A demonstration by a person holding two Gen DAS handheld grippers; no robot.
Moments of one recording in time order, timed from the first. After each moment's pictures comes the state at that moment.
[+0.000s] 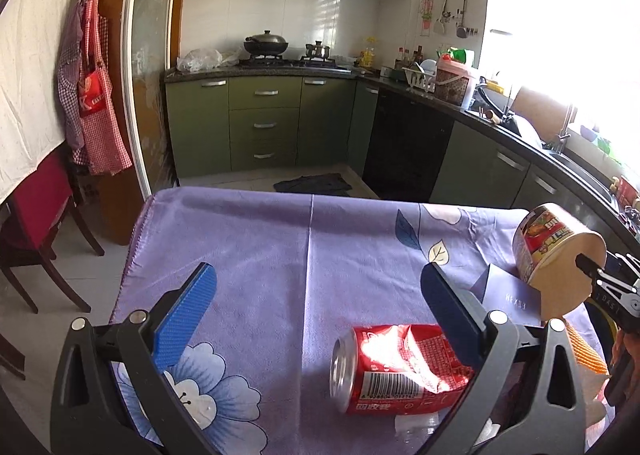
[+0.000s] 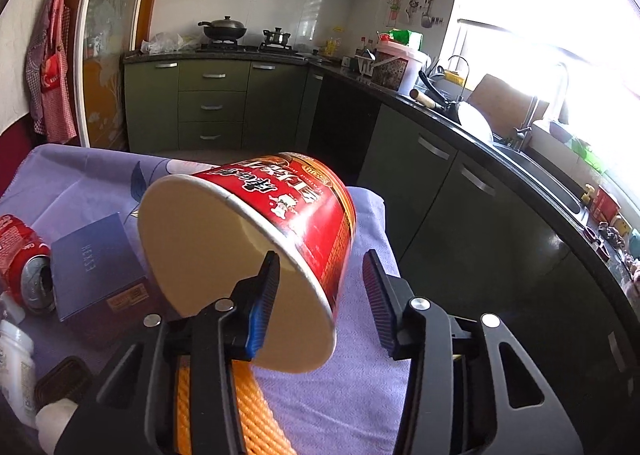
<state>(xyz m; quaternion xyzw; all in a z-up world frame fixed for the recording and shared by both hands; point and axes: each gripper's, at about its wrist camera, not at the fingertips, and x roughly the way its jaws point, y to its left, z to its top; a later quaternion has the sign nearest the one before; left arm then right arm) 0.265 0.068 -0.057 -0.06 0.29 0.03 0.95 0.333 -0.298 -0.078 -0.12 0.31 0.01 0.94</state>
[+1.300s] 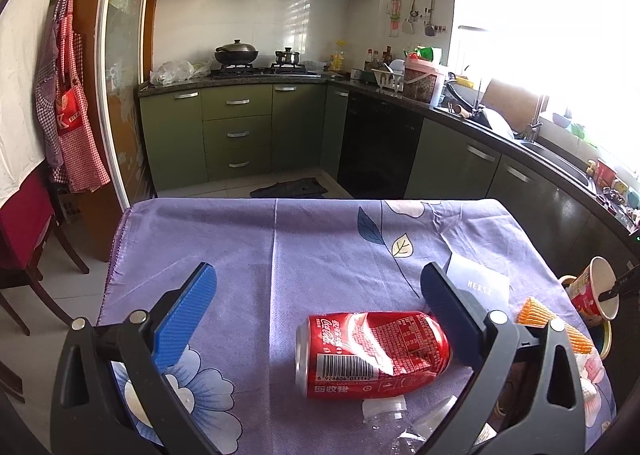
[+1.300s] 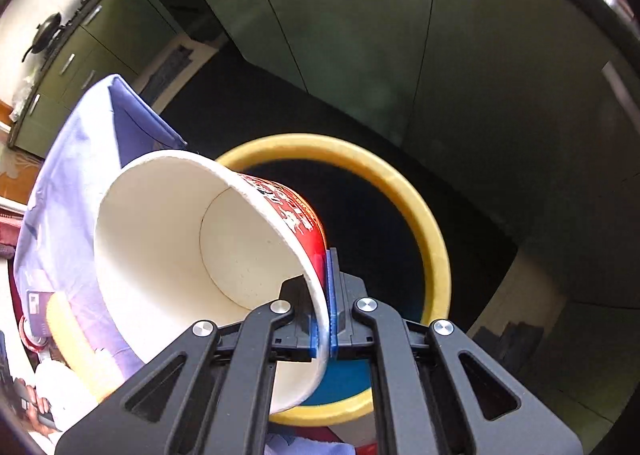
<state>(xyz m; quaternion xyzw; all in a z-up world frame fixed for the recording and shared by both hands) 0.243 0.048 -0.051 -0.04 0.28 -0.02 0.96 0.331 -0.627 -0.103 0.19 0.61 -0.11 0.76</state>
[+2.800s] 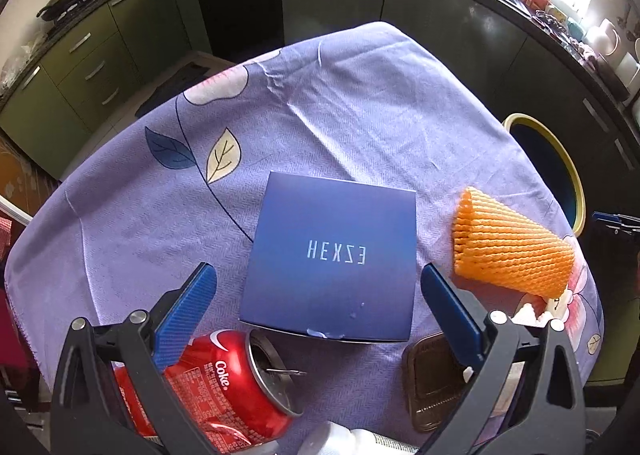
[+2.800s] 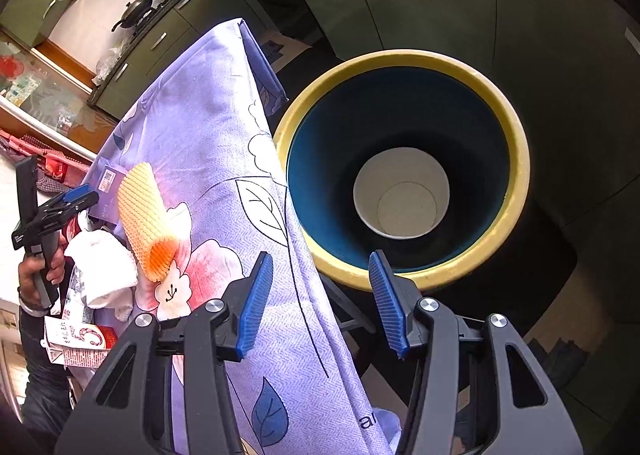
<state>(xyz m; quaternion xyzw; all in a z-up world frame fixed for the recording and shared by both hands) 0.343 -0.092 -0.107 0.13 0.53 -0.22 0.81 0.179 -0.561 -0.070 0.21 0.55 0.04 0.81</state>
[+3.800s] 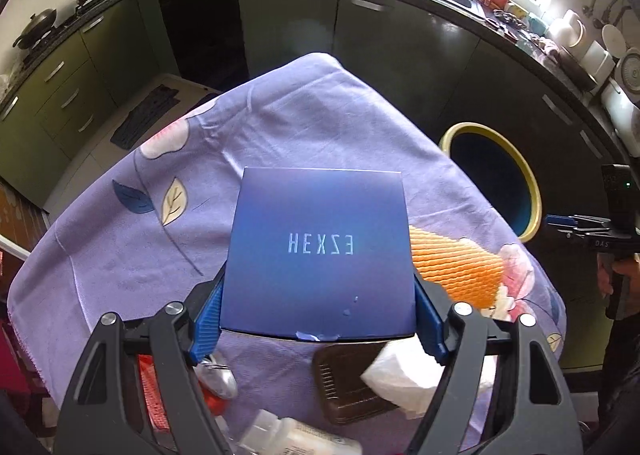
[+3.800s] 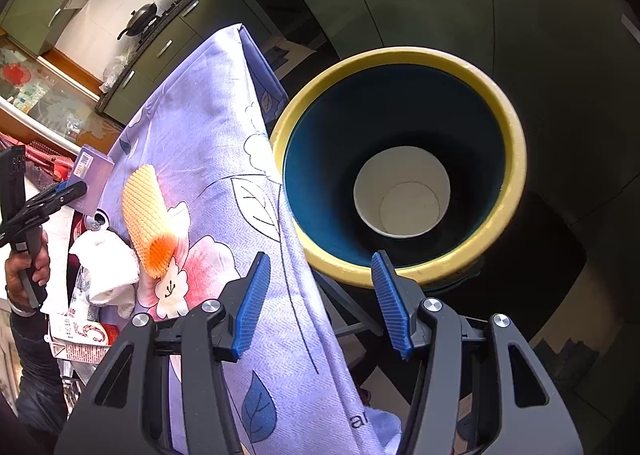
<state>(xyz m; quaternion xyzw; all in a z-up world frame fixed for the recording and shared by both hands) 0.316 -0.147 -0.051 0.13 0.51 -0.28 0.80 0.181 -0.573 -0.088 0.22 0.54 0.05 0.81</state>
